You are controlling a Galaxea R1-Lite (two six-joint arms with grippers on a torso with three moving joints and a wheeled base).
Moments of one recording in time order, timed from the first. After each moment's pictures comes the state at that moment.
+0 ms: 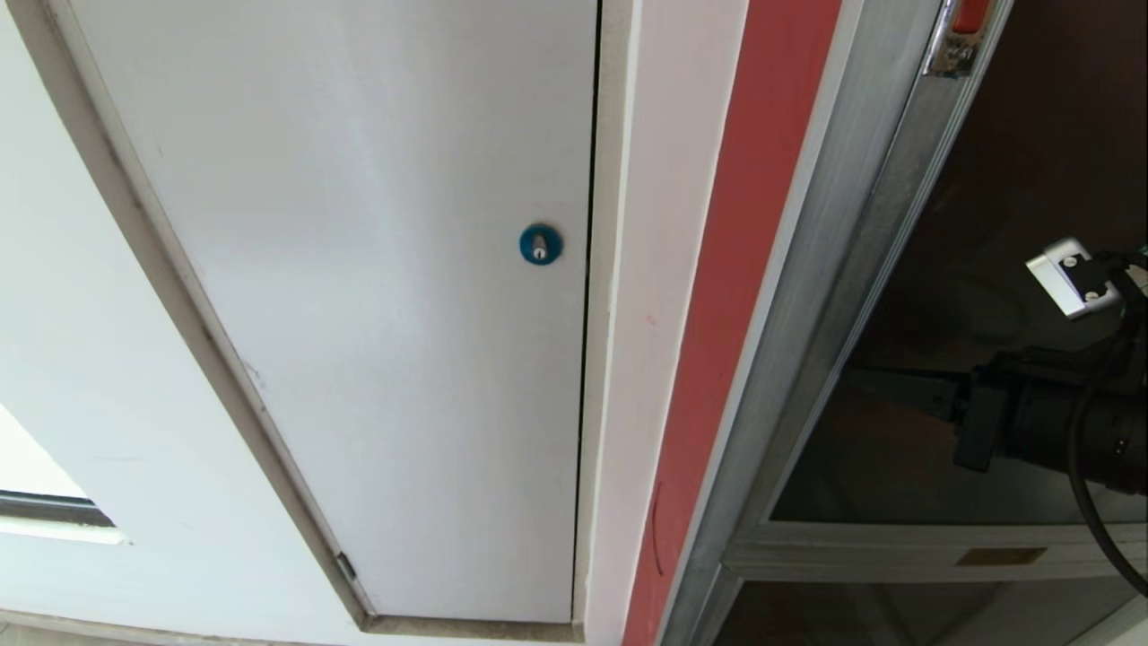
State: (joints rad) left arm 0.01 0.00 0.00 0.01 -0.02 0.00; right arm 0.11 1.33 -0.66 -0.46 0.50 0.07
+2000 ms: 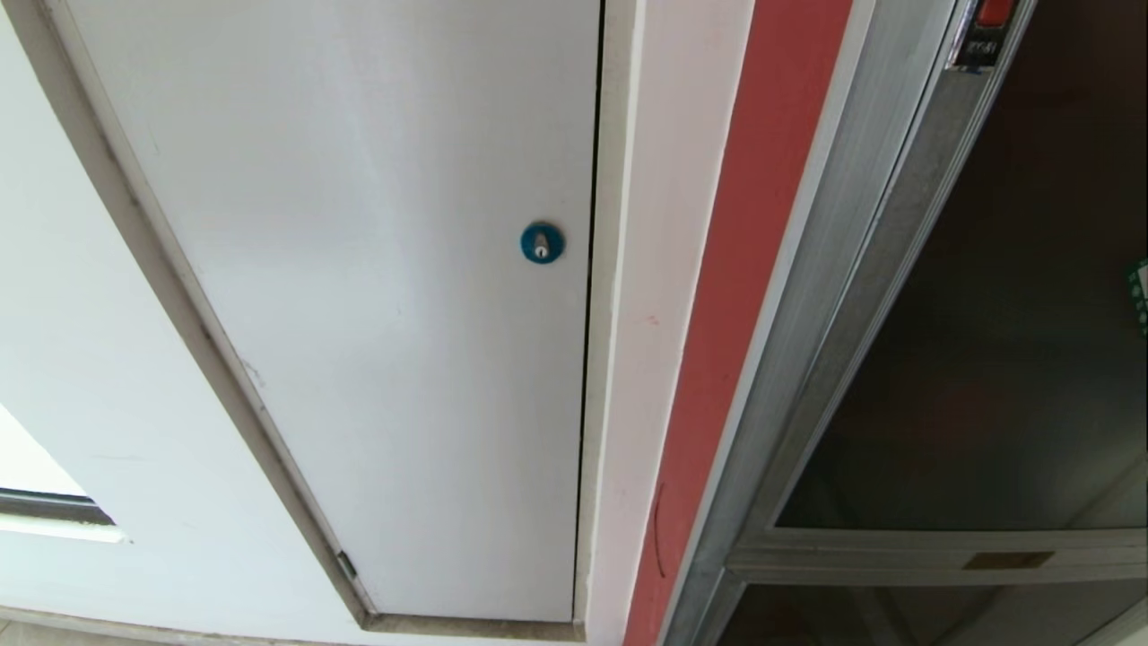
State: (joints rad) left arm 0.01 0.00 0.00 0.01 -0.02 0.00; right arm 0.20 1.01 -0.93 -0.45 0.61 0.37
